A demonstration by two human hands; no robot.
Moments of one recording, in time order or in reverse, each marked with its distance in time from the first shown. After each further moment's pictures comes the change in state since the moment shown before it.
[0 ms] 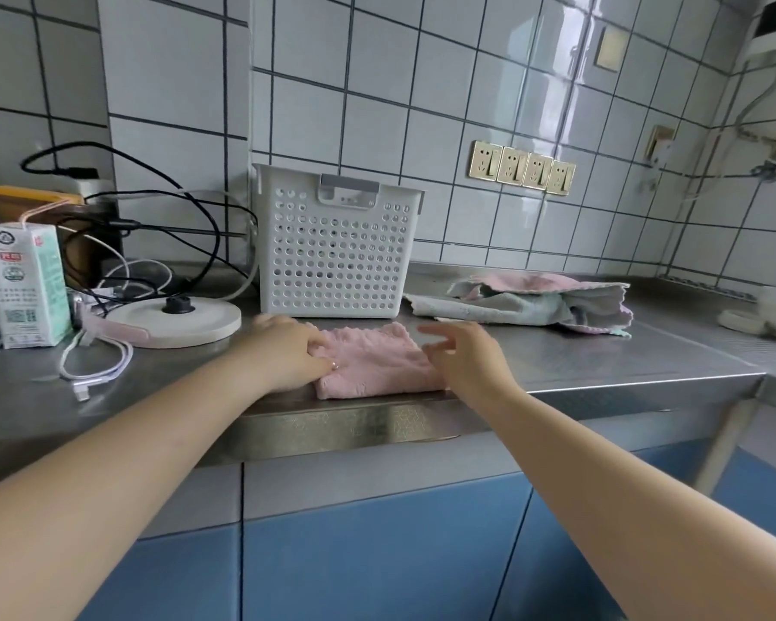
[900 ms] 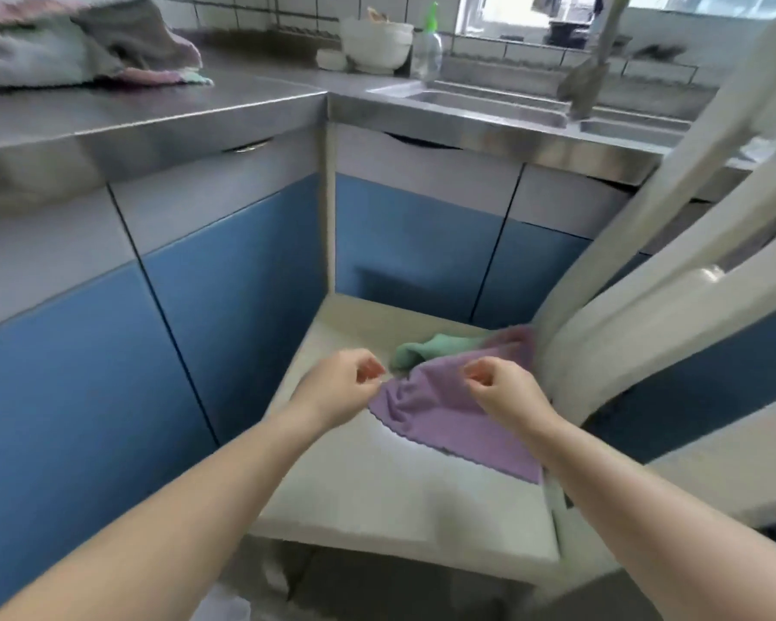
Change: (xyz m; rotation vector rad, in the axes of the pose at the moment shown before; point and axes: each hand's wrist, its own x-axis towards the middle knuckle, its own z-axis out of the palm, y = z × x) left_hand -0.192 0.339 0.266 -0.574 -0.634 0.768; right_hand -0.422 0.257 -0.152 -0.306 0.181 0.990
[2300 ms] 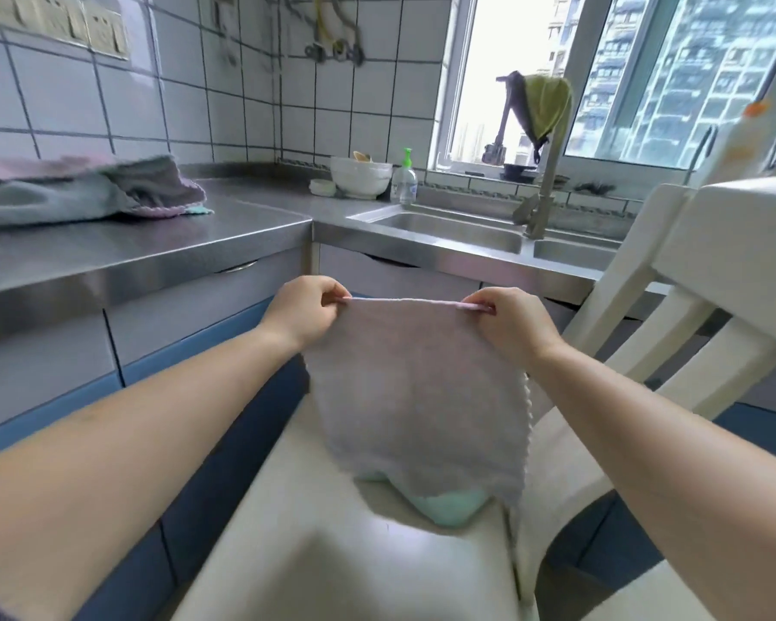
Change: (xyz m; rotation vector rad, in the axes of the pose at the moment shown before) left_hand 0.104 0.097 -0.116 -0.006 0.411 0.233; right_hand 0.079 -0.059 -0.171 -0.080 0.364 -0.272
